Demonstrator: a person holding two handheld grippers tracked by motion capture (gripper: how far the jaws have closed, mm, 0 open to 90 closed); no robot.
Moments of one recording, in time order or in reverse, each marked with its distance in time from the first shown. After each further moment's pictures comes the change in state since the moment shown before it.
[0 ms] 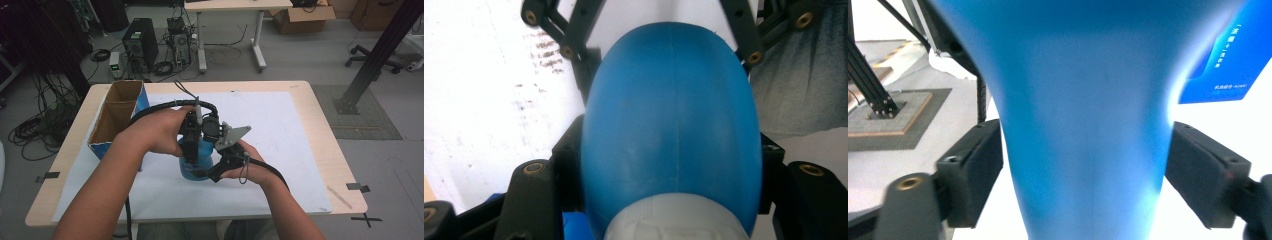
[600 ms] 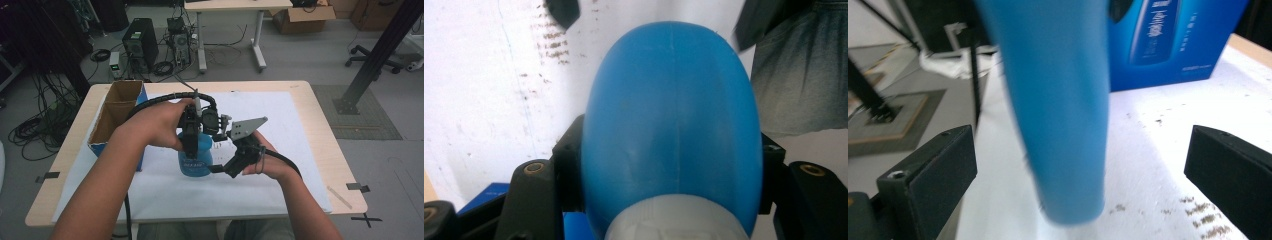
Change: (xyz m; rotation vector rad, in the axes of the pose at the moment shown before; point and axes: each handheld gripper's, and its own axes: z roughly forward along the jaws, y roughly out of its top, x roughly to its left) left arm 0.012 -0.001 -0.010 0.015 -0.029 -0.050; right arm -0.011 0.003 -0.041 0.033 -0.032 0.064
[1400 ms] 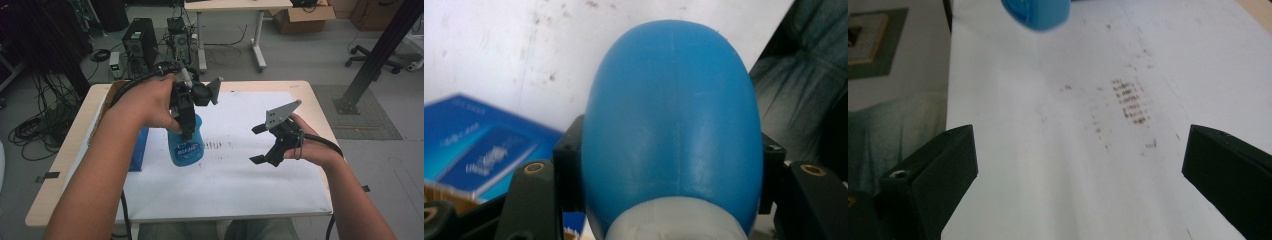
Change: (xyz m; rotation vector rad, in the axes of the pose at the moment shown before) left arm 0.037 -0.023 -0.037 0.054 -0.082 -0.428; right arm -0.020 0.005 -0.096 0.313 -0.095 -0.019
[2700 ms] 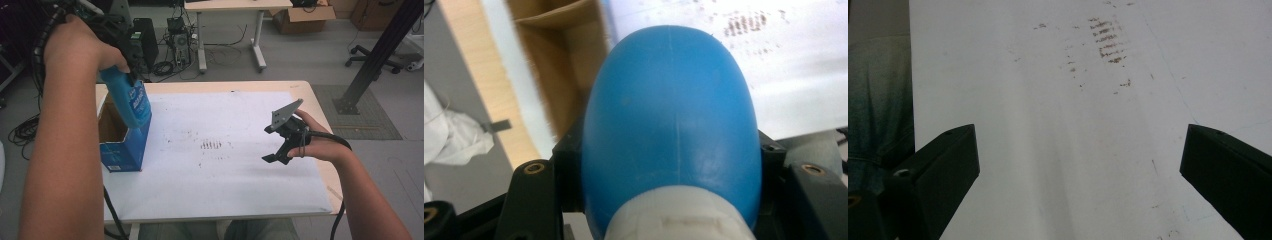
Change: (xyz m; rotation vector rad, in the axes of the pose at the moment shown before) left arm 0.105 -0.116 -0.090 -0.098 -0.069 -0.958; right arm -0.011 -0.013 -0.013 0.194 -0.066 -0.006
